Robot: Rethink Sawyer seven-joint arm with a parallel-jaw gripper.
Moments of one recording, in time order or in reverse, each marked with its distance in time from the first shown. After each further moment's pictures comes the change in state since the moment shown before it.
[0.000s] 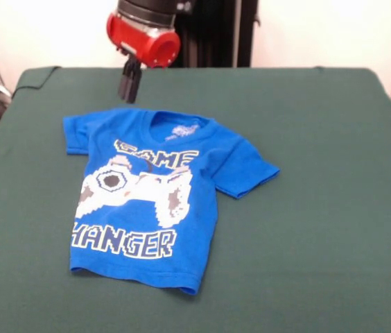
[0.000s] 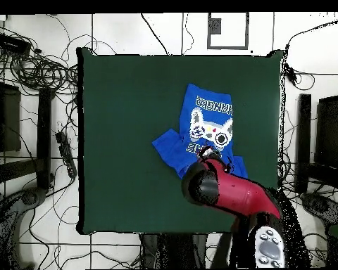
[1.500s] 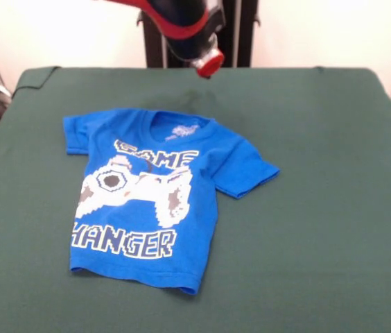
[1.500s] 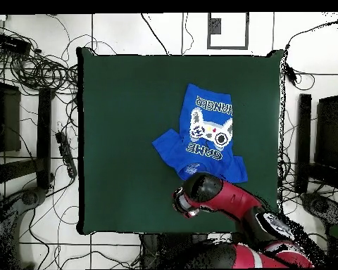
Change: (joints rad) arm -0.239 0.174 0.255 0.122 0.082 0.594 0.000
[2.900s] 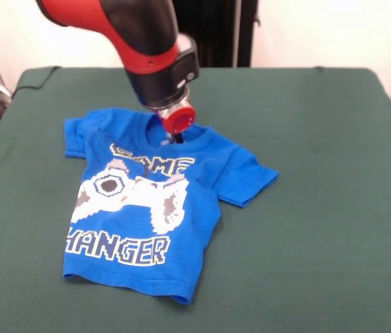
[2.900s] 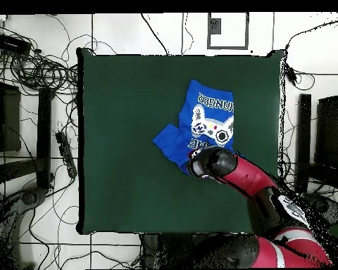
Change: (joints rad) arm -0.070 0.049 0.080 -0.205 0.073 -0.196 0.000
